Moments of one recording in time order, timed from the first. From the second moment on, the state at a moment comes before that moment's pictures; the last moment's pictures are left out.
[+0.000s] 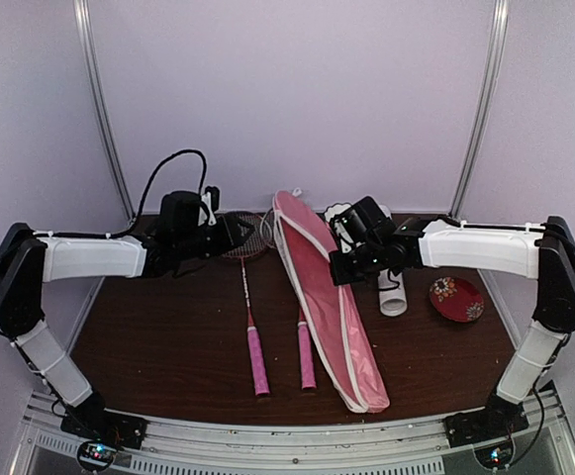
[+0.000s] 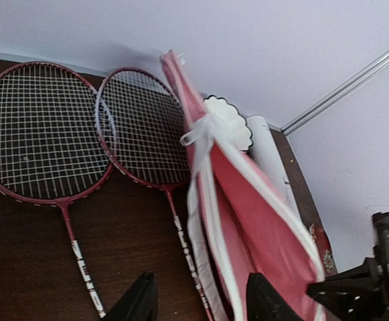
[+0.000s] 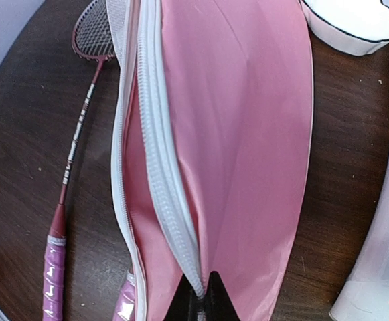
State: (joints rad) left arm -0.61 1.65 1.04 0.26 0.10 -0.71; right arm 0.77 1.73 1.29 -0.43 0.13 0.43
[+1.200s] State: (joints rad) left arm -0.67 2.21 1.30 0.34 0.36 -0.79; right arm 0.65 1.53 1.16 -0.37 0.09 0.48
